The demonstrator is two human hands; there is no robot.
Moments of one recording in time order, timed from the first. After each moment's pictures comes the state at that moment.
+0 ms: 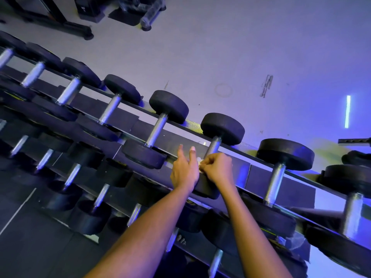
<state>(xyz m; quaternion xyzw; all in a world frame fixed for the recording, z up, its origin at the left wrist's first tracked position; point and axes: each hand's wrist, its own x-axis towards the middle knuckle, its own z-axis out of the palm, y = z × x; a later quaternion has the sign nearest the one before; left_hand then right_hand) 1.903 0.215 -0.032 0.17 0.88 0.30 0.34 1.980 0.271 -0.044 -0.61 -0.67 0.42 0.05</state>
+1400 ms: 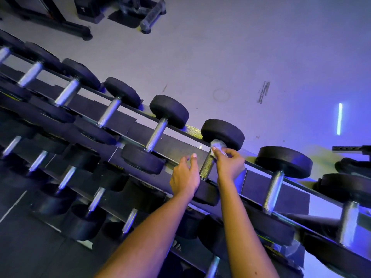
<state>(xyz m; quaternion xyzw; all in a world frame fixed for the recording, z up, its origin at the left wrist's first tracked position) 1.904 0.214 -0.026 0.17 0.89 0.28 0.33 1.968 0.299 -0.052 -0.73 -0.39 0.44 0.34</state>
